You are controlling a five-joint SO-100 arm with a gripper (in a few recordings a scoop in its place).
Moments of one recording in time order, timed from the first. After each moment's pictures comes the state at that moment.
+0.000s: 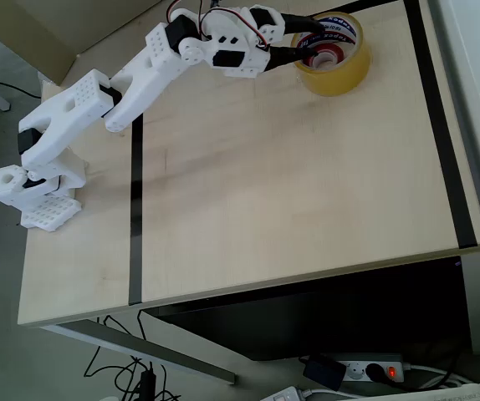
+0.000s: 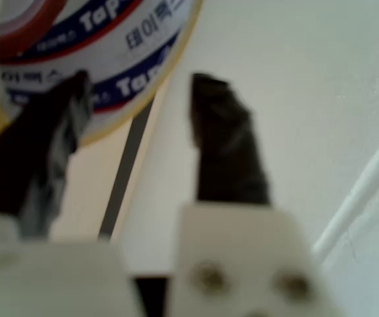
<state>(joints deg) -13.1 16.8 -5.4 61.6 -9.1</state>
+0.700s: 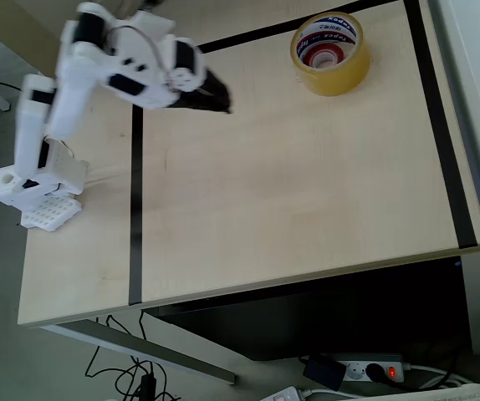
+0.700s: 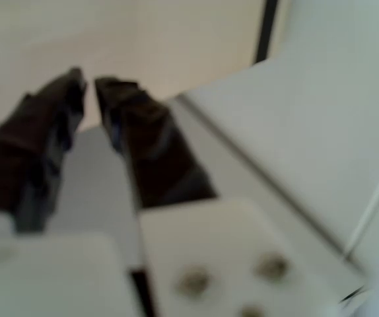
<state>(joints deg) 4.4 55.6 13.2 102.6 -5.5</state>
